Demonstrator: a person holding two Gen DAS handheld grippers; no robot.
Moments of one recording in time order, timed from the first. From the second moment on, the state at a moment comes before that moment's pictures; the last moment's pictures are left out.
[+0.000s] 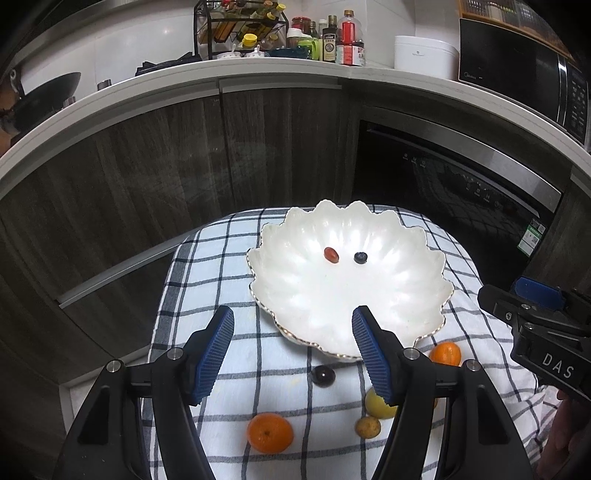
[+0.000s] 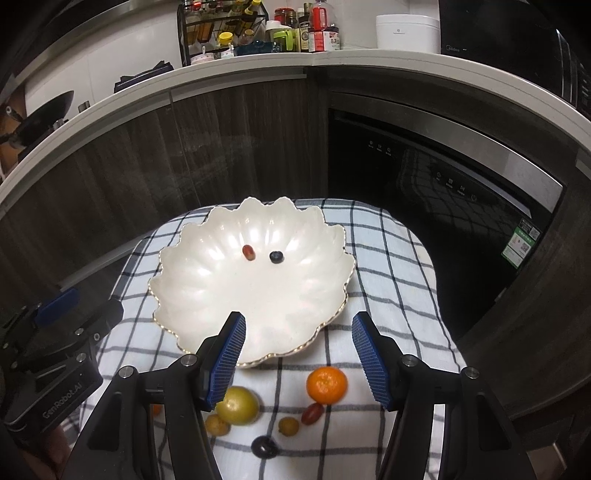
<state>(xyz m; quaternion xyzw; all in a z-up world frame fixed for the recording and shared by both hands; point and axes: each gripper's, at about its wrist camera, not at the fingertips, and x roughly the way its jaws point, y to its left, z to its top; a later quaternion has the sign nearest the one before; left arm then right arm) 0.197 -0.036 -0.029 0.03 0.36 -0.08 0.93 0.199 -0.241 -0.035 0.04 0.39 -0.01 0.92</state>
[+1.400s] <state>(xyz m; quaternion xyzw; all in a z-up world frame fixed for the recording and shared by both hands) 0.135 -0.020 -0.096 0.07 0.35 -0.07 0.93 0.137 -0.211 -0.105 0.02 0.40 -0.02 0.92</state>
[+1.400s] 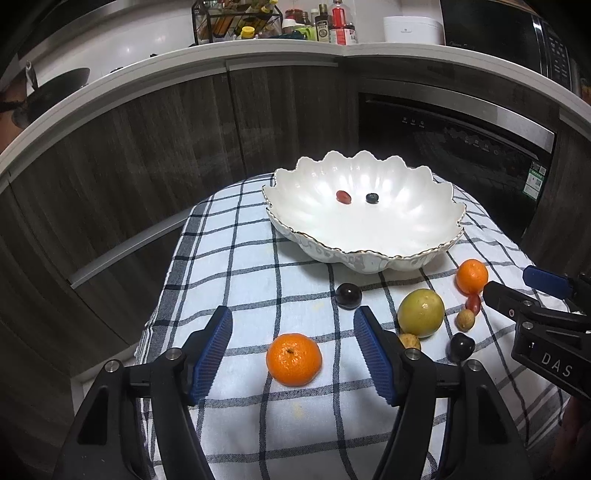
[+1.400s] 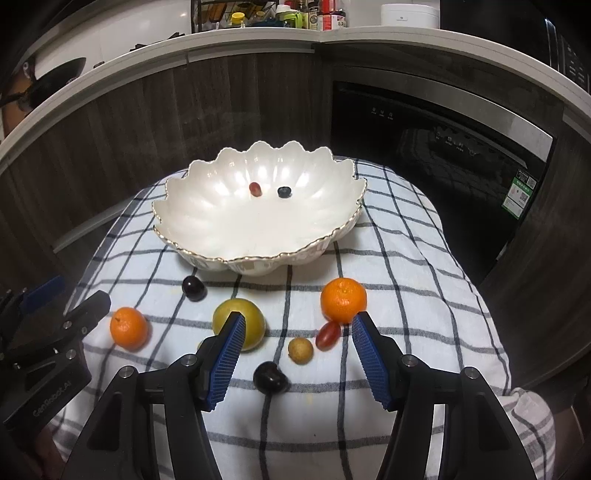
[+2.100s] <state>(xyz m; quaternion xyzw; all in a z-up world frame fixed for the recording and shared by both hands) 0.140 -0.017 -0.142 0.08 0.38 -0.05 0.92 0.132 -0.195 -0.144 -0.01 0.42 0.01 0.91</state>
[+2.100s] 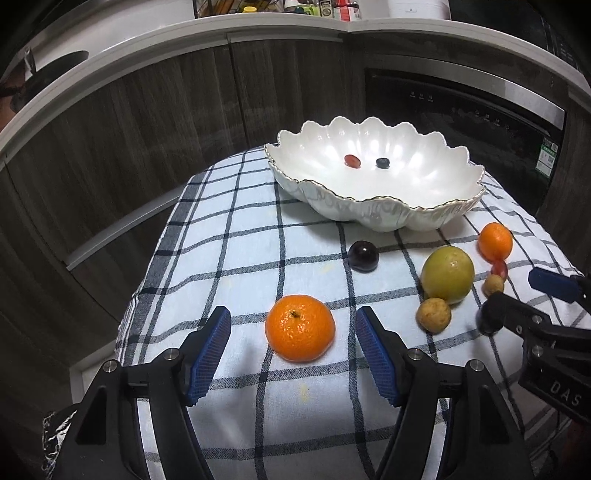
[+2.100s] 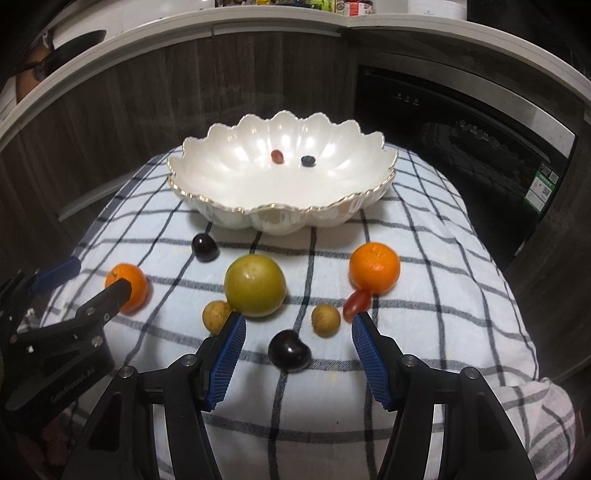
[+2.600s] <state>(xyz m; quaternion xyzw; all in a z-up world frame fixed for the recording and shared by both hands) 0.153 -0.014 -0.159 0.08 0.39 -0.04 0.92 0.137 -0.194 -0.166 -0.01 0.44 0.02 0.90</state>
